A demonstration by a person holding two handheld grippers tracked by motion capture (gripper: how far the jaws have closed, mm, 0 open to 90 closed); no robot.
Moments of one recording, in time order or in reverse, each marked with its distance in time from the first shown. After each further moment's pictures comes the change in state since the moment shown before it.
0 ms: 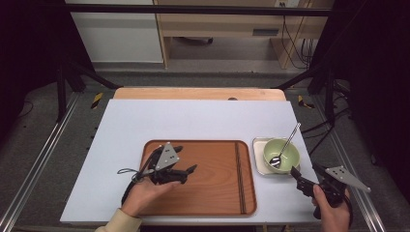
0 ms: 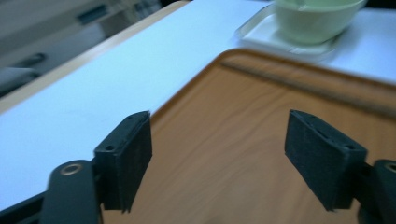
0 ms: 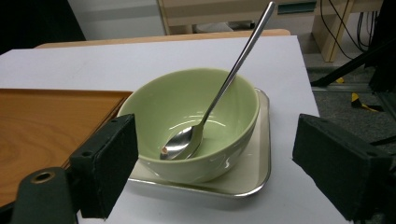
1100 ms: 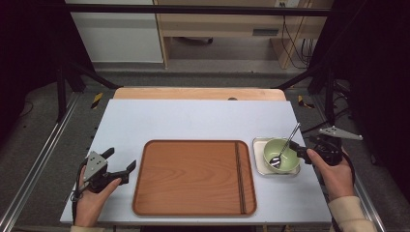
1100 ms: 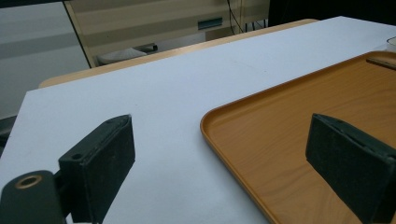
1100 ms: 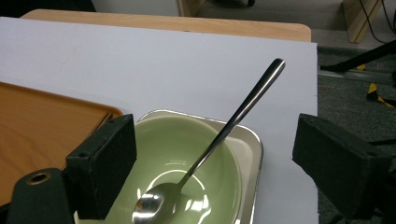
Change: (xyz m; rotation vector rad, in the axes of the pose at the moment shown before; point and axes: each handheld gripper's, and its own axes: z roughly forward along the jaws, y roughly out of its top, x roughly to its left) left arm 0.069 -0.094 -0.099 -0.122 0.329 -0.242; right arm -0.024 0.080 0.061 0.192 0.067 -0.073
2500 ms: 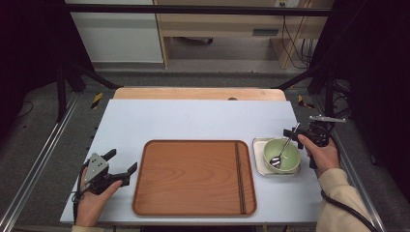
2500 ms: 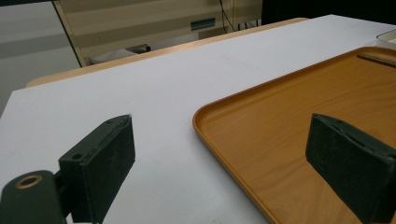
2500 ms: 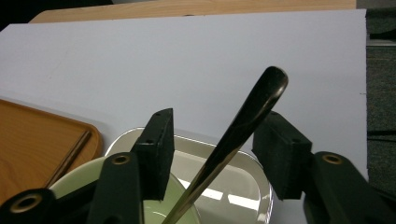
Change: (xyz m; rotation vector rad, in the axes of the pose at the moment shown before) left arm -0.001 -0.008 0.003 -0.006 -0.031 0.008; right arm -0.042 0.006 0.074 0.089 0.135 0.126
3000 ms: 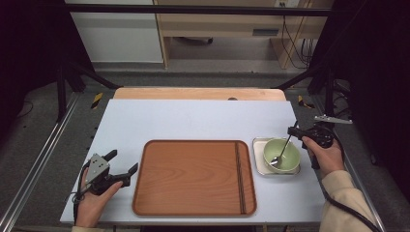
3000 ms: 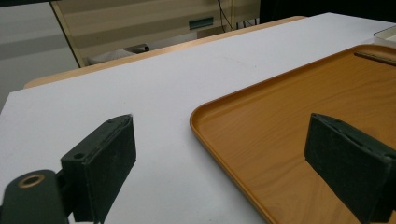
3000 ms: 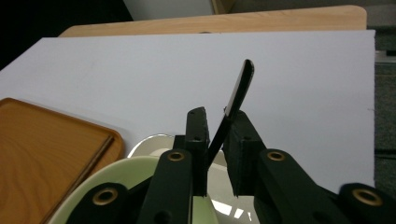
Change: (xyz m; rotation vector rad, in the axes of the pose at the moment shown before) left arm -0.002 0.001 0.000 0.002 -0.008 0.012; right arm 0.004 0.002 -0.016 -0.066 0.072 -0.027
